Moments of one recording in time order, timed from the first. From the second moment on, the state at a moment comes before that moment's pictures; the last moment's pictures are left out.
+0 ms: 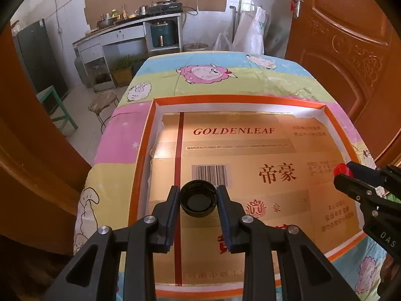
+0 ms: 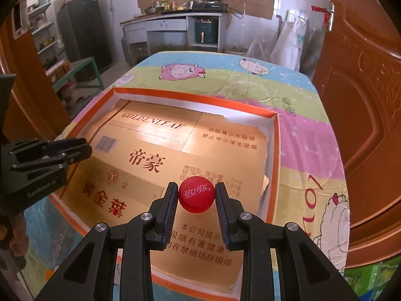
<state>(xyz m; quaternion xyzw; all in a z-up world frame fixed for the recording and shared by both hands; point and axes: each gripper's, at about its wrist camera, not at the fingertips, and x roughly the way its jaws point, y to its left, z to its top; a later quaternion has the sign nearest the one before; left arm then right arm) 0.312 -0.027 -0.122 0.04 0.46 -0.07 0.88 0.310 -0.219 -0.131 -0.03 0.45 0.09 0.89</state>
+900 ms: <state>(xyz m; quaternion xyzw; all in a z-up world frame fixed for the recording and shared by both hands) 0.311 -0.027 -0.147 0.04 0.45 -0.09 0.89 0.321 -0.209 -0.161 -0.05 0.47 0.09 0.87</state>
